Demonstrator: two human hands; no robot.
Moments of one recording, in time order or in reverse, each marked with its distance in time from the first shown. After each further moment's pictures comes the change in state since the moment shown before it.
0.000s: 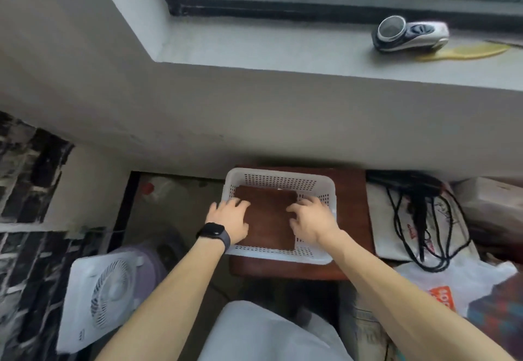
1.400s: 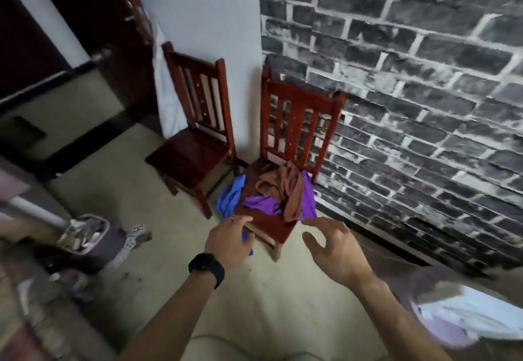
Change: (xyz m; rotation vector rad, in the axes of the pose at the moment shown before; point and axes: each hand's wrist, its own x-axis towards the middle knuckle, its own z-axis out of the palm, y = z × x) left_hand -0.805 0.005 0.493 -1.166 0.838 -1.839; right_hand -0.547 -0.488 0.381 -0.449 -0.495 -1.651
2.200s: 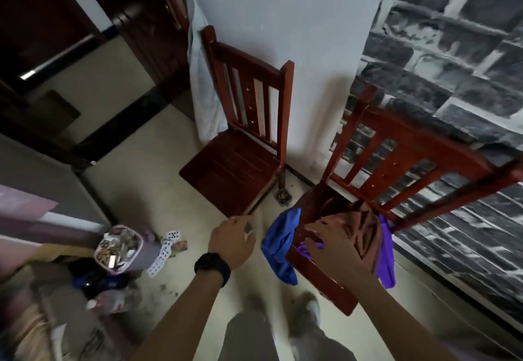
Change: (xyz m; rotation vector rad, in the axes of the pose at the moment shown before) left_hand 0.294 -0.192 -0.115 -0.001 -0.092 -0.212; right_hand 0.375 -0.102 0.159 -0.049 -0.368 0.047
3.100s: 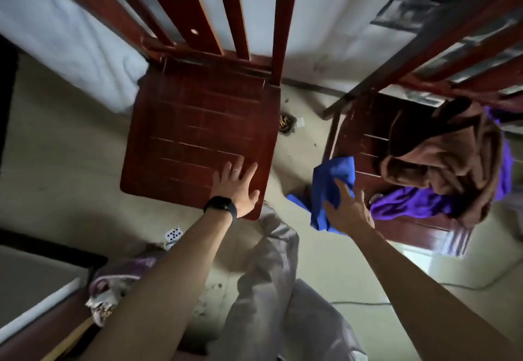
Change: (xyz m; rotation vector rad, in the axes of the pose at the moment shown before) left_hand 0.389 -0.216 0.163 0.582 -0.527 0.351; right_hand 0.272 0.048 0.270 0.264 -0.160 0.887
